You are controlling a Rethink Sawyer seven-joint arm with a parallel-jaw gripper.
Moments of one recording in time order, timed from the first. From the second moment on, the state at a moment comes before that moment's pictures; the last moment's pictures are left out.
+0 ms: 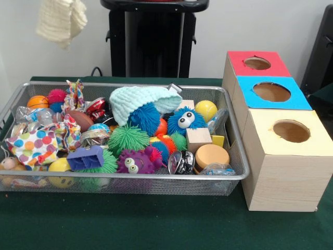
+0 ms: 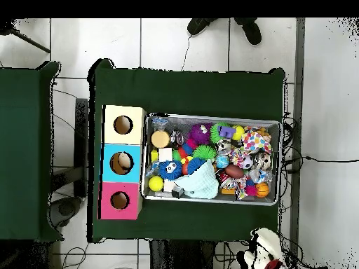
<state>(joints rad) -1.69 -1.48 0.92 2.64 -0.25 0.36 2.04</state>
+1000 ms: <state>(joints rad) -1.85 -1.33 0.96 2.58 -0.52 0.36 2.04</state>
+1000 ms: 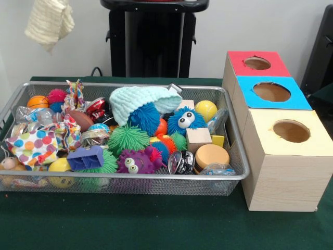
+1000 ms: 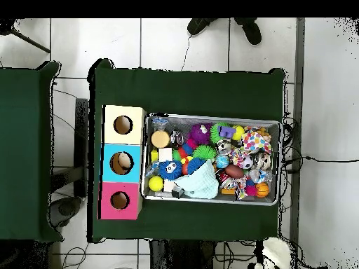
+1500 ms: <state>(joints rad) -1.78 -1.25 0.94 2.56 -0.67 0.36 2.04</state>
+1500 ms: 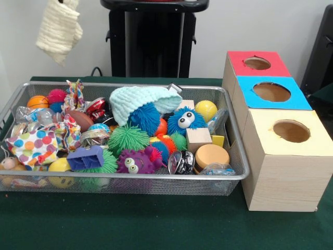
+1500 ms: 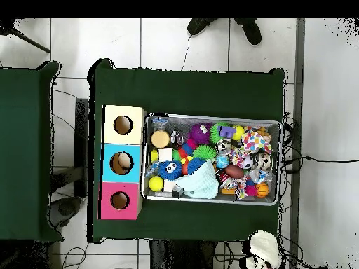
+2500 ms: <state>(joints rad) -1.62 -1.27 0.84 2.58 -0.72 0.31 2.04</state>
